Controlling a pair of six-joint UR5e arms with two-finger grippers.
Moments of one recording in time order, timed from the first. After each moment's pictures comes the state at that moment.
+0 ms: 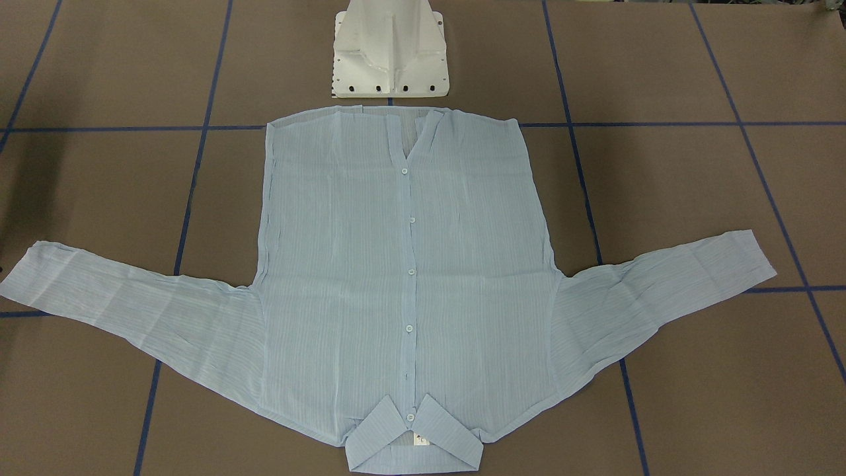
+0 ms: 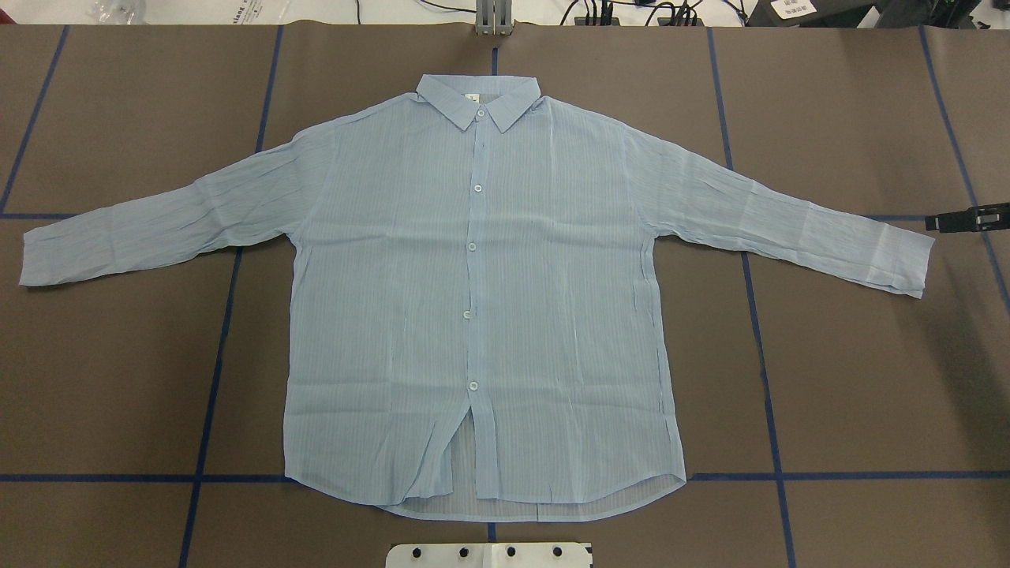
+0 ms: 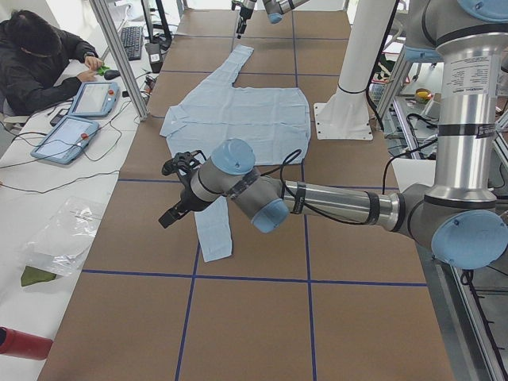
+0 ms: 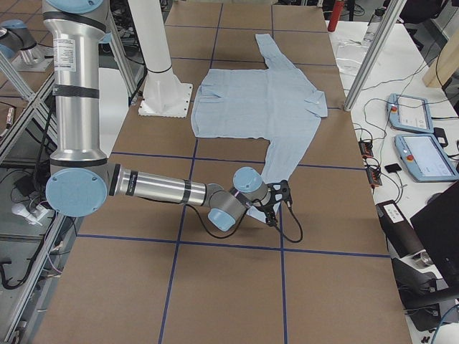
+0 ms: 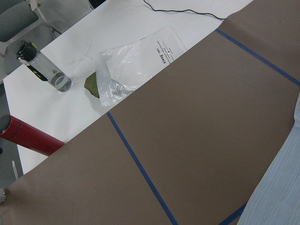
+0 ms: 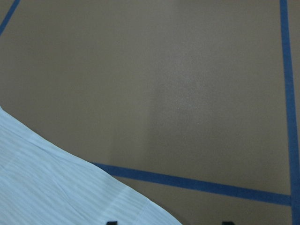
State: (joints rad) left arm -1.55 -1.54 -1.72 -2.27 -2.19 0.10; right arm 1.17 -1.60 1.34 -0.47 2.11 0.67
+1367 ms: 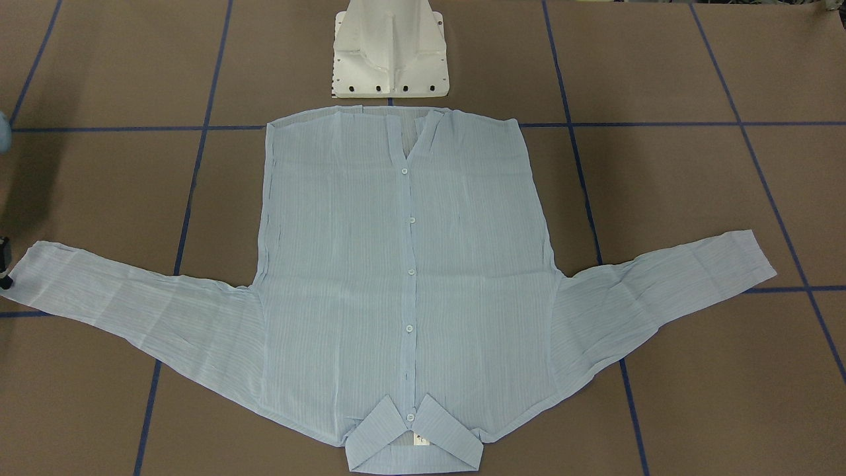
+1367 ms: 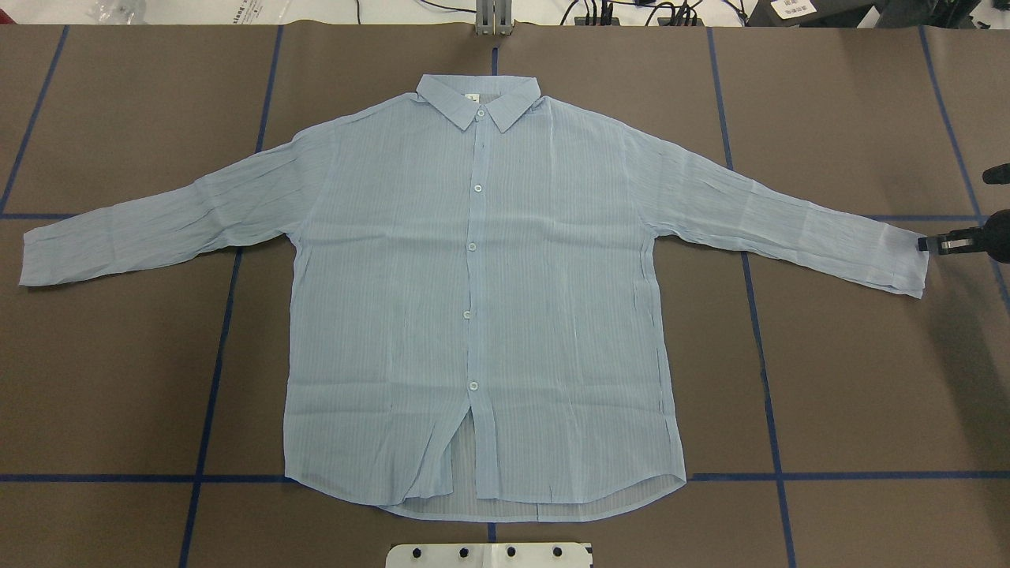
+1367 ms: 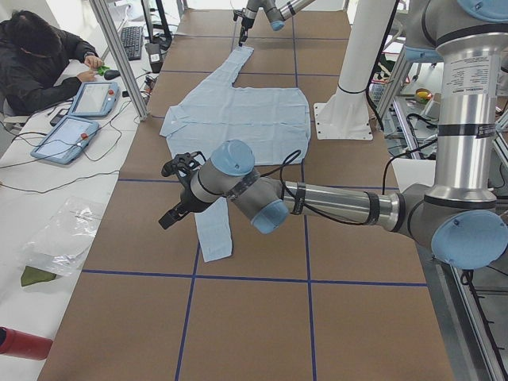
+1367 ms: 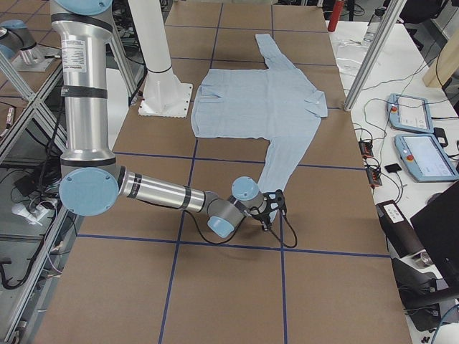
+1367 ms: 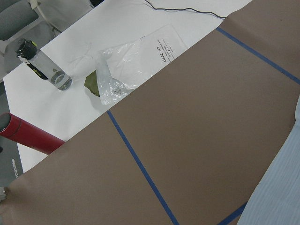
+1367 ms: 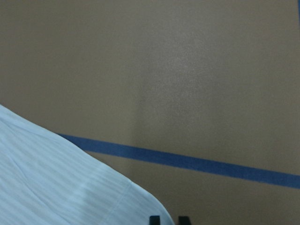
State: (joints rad) left arm -1.55 -1.54 -1.71 -2.27 -2.19 0.10; right arm 1.10 -1.58 1.24 -0.43 2.05 0.67
